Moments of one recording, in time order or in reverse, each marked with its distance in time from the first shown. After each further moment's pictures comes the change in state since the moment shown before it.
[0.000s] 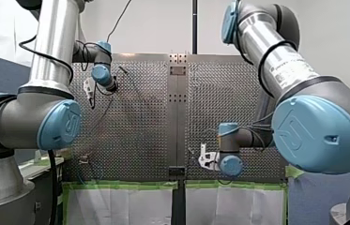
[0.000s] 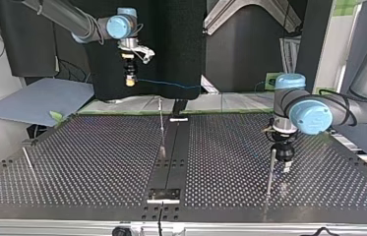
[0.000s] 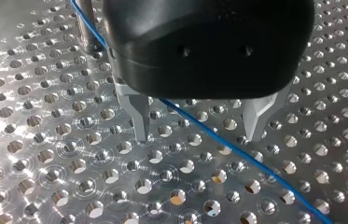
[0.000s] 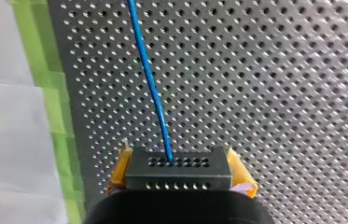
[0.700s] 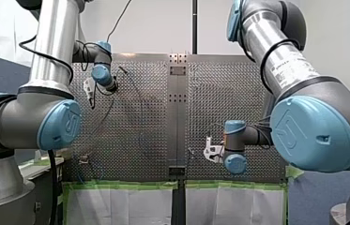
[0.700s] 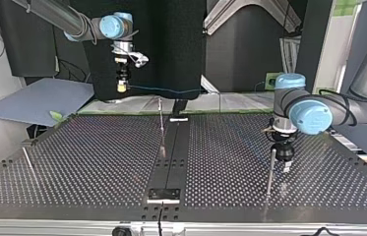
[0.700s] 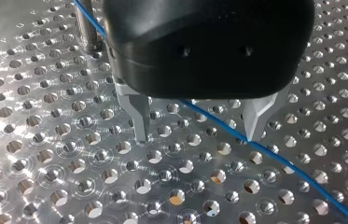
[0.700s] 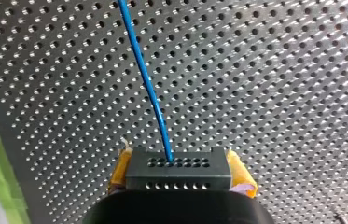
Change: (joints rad) left arm 0.000 0.000 0.000 -0.001 0.000 -0.001; right arm -0.047 -0.010 0.014 -0.142 -0.017 0.003
